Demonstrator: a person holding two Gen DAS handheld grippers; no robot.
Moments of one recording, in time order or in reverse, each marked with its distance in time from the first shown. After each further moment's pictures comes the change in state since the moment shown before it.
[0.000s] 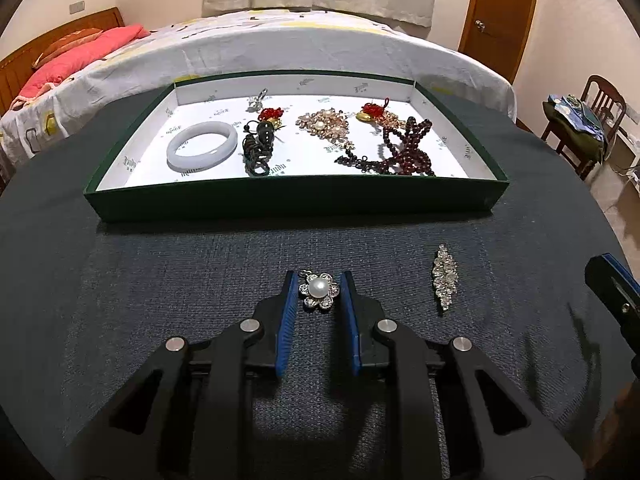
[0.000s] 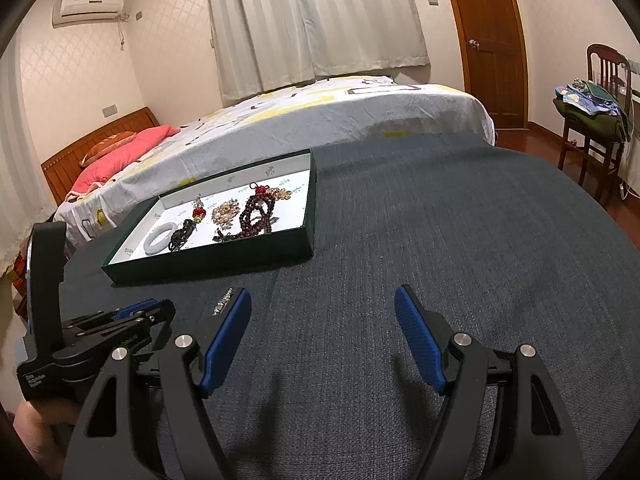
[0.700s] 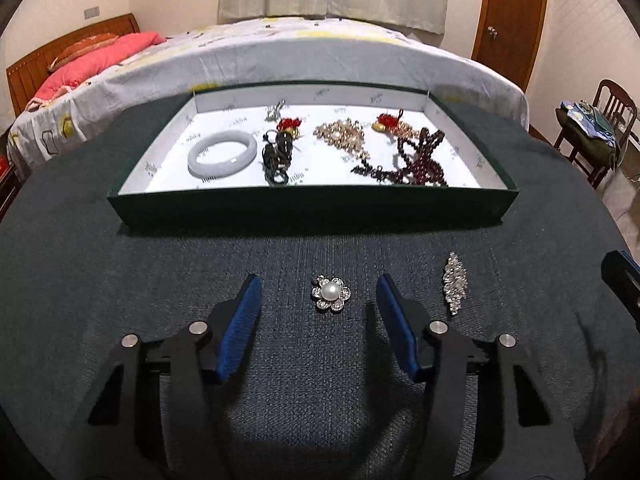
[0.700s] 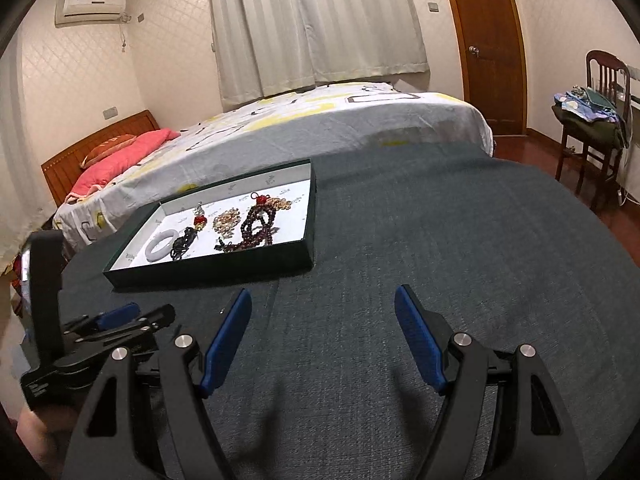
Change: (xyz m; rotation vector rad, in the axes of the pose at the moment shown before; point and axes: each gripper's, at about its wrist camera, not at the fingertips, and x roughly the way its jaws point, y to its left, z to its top) left arm -0.004 0.003 -0.001 -0.022 -0.020 0.059; right arm -0.003 0.002 0.009 -0.002 -0.016 0.000
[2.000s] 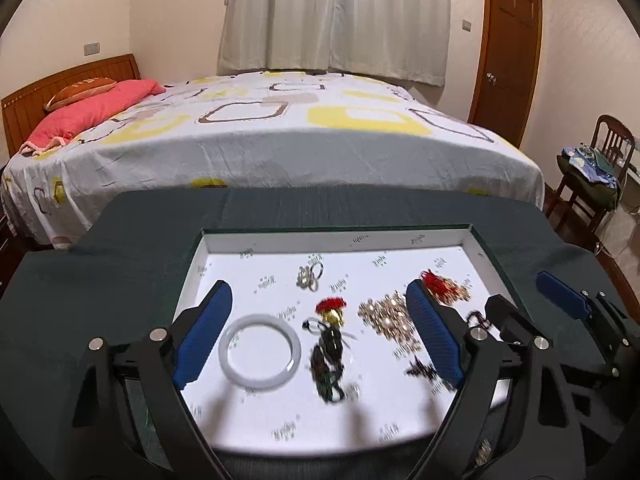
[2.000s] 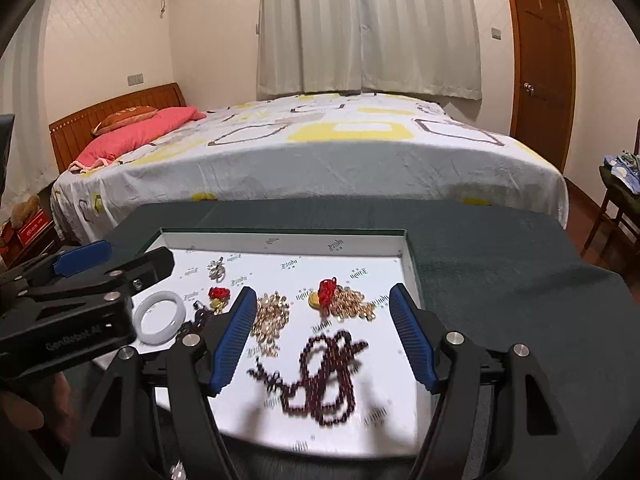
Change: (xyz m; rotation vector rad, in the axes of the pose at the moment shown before) left arm 0.011 0.046 0.133 0.002 -0.196 -0.018; right arm 0.106 0.091 0.090 -0.187 -0.019 0.021
